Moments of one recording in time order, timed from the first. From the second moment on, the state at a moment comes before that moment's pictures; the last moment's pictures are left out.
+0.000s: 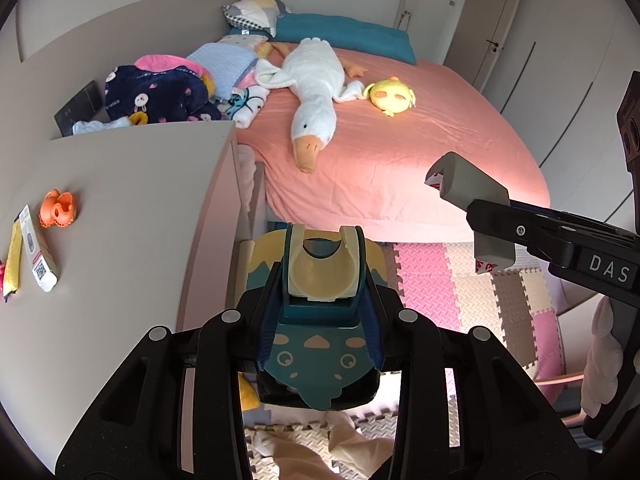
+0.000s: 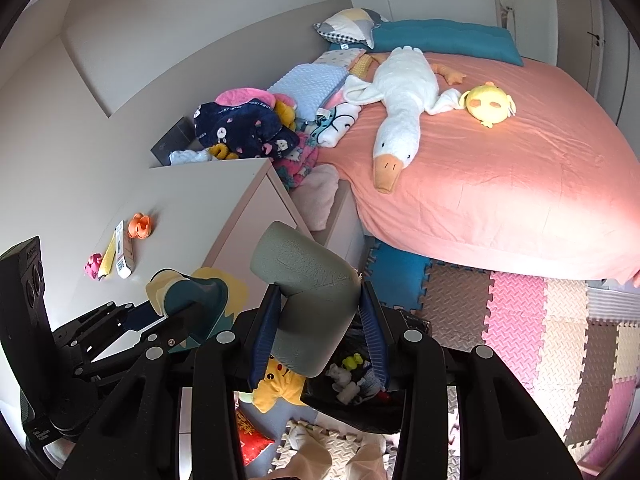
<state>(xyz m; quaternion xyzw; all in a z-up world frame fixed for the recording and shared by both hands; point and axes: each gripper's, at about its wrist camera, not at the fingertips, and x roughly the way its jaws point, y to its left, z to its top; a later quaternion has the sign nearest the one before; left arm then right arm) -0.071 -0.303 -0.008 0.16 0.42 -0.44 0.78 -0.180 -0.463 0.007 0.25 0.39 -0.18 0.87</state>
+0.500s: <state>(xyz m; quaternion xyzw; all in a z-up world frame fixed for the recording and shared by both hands) -0.061 -0.297 -0.009 0.15 0.44 -0.42 0.78 -0.194 -0.469 0.019 0.25 0.35 -0.21 0.88</state>
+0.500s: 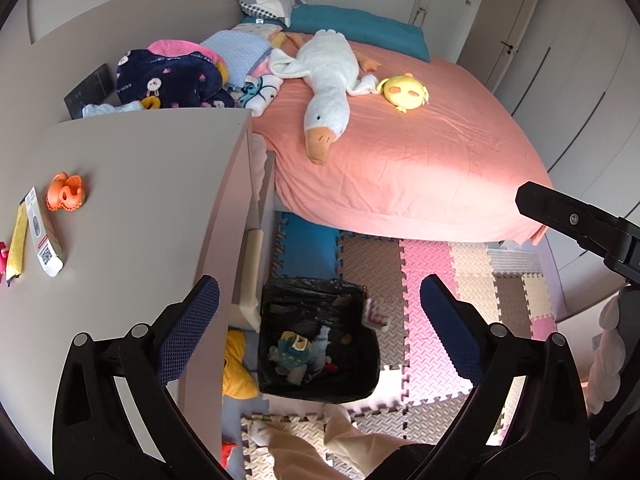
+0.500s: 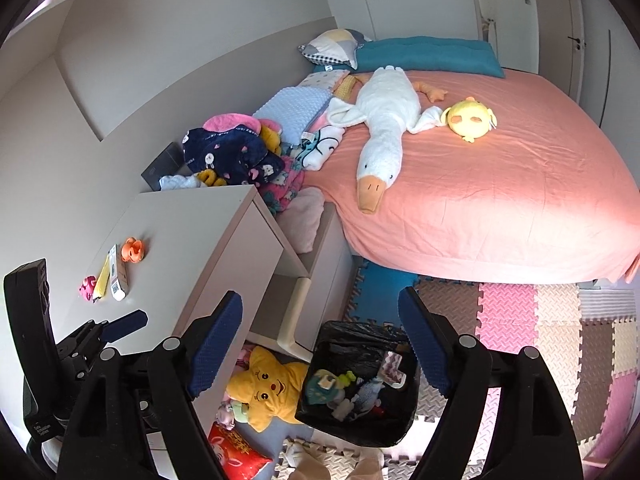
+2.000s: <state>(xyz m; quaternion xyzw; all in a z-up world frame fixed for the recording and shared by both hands) 0.013 -0.160 -0.016 0.09 0.47 -0.29 0.83 -0.062 -0.361 0.010 0.19 0.40 -0.07 0.89</state>
